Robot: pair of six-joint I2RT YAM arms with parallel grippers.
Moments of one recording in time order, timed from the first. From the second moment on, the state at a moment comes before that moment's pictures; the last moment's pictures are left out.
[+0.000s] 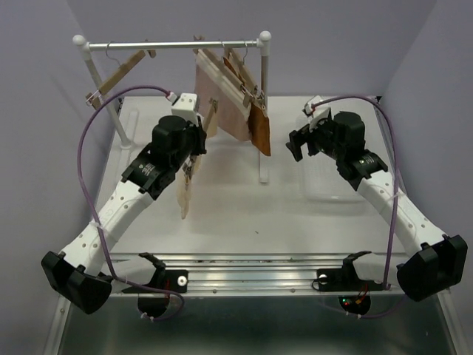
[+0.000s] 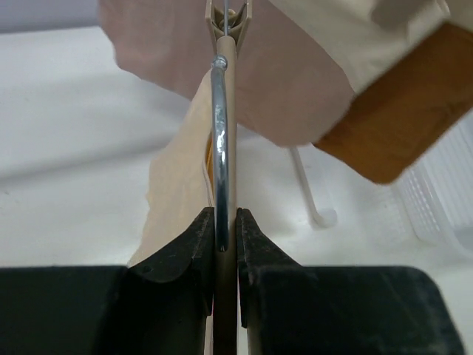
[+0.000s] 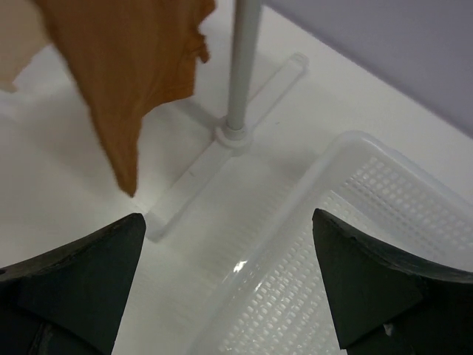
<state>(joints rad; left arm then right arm) -0.51 1.15 1.23 -0.39 -0.22 -0.22 0.34 1.22 1.10 -0.19 -0.18 -0.17</state>
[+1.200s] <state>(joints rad) -0.83 0.96 0.90 -0.43 0.15 0.00 0.49 1.66 1.67 -1.19 -0.82 -1.15</state>
